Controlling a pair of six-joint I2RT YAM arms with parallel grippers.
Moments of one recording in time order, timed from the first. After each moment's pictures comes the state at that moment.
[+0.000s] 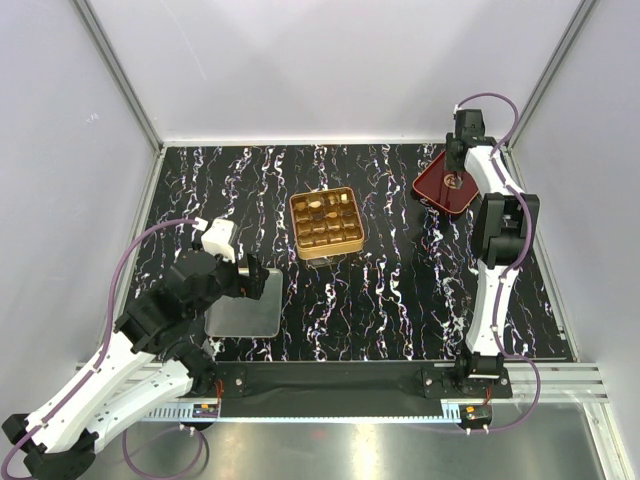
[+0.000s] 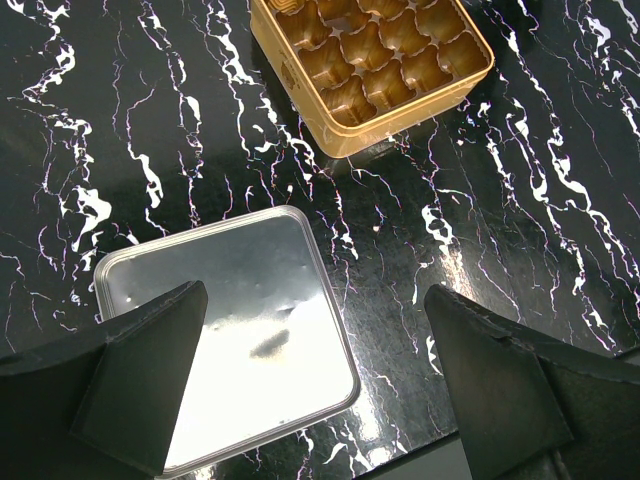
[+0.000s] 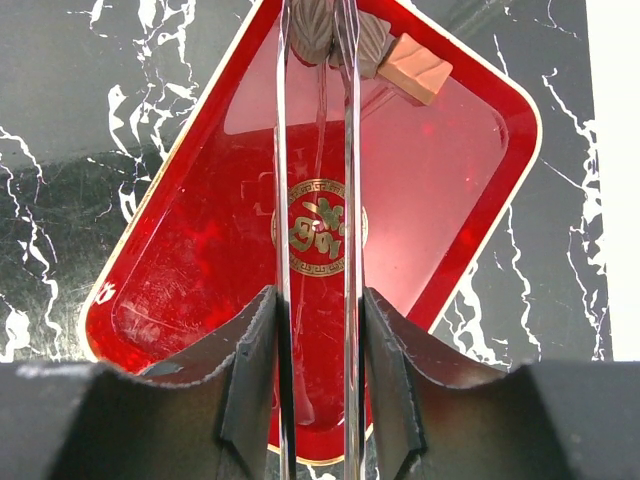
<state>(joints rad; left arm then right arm) -0.72 0.59 0.77 -0.68 -0.26 -0.33 -0.03 2.28 2.00 -0.53 0.21 0.00</state>
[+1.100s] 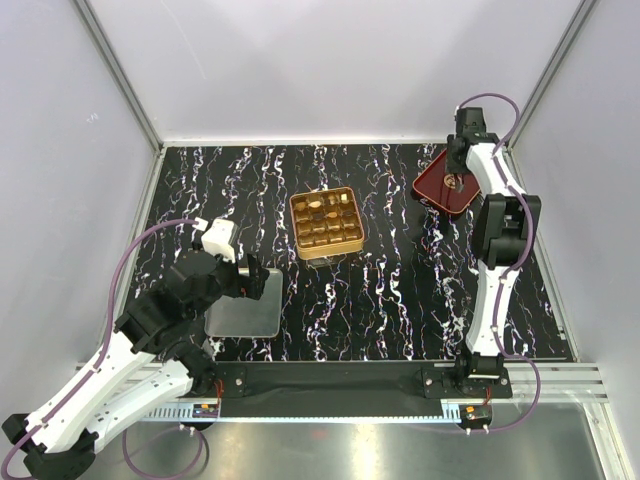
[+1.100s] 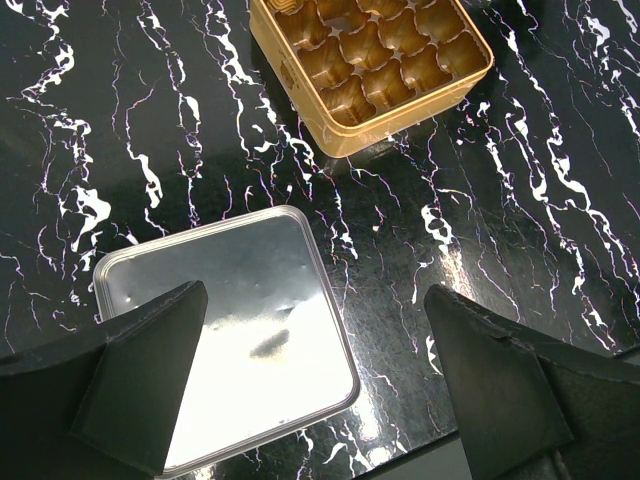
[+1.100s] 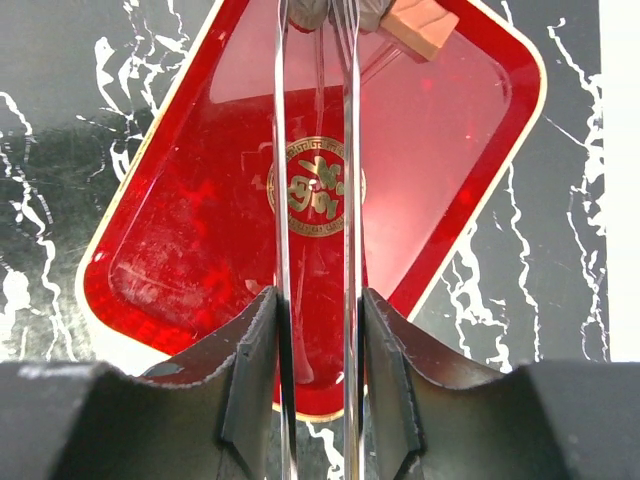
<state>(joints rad) -0.72 0.59 0.77 -0.68 -0.26 -0.33 -0.03 2.28 2.04 -0.64 0.21 0.02</state>
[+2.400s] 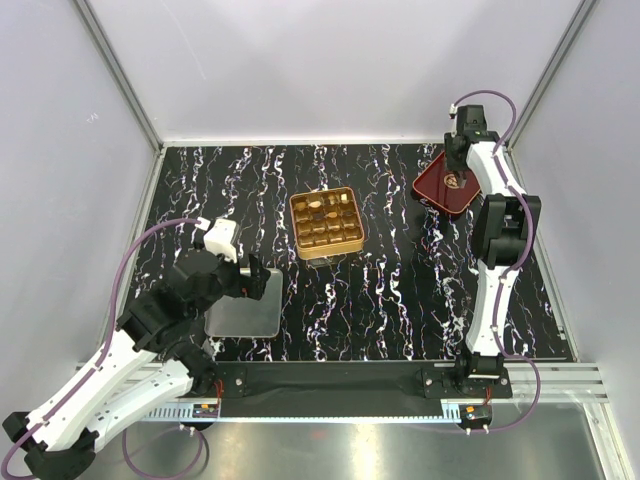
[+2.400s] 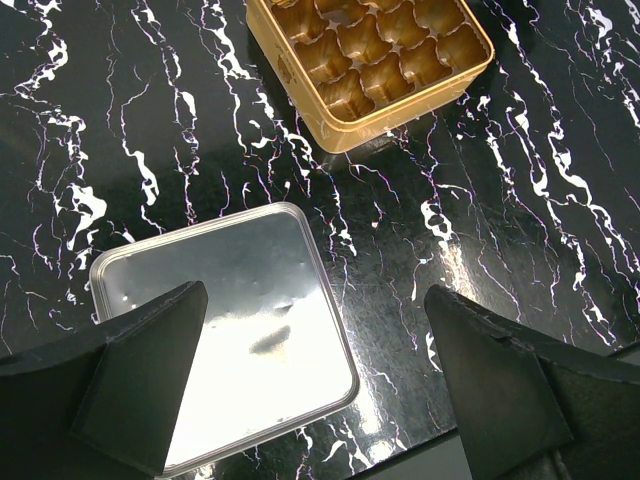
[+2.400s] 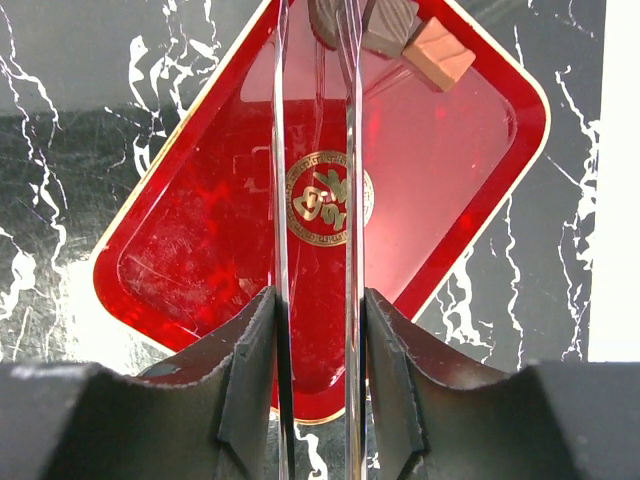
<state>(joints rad) -0.72 0.60 0.77 -0.68 -0.25 -0.33 -0.03 2.28 2.07 -0.65 0.17 -0.07</state>
